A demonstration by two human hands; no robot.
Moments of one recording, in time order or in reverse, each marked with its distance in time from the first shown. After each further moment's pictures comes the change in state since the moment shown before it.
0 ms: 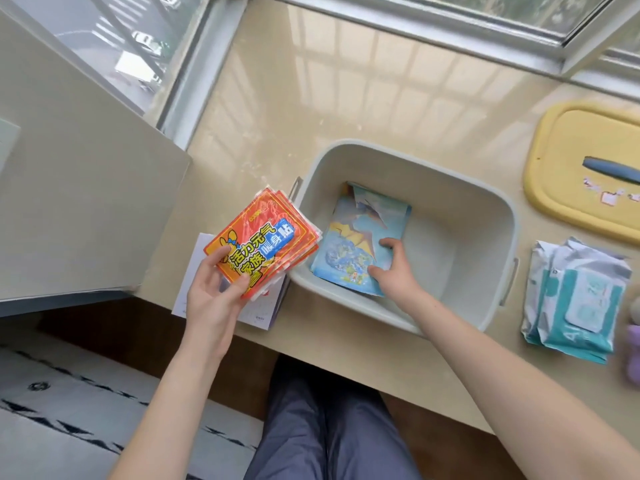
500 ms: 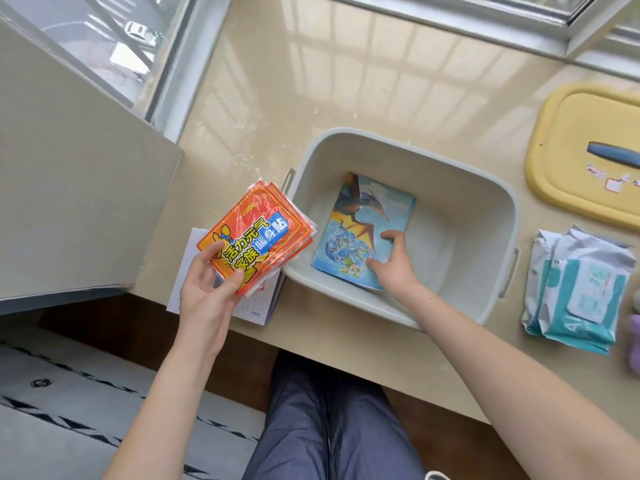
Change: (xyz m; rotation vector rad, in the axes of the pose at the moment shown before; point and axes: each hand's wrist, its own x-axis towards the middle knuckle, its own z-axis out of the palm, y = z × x) left_hand -0.005 0.002 0.005 0.052 0.035 -0.002; right_hand 0.005 0.003 0.001 -0.047 0.051 0.036
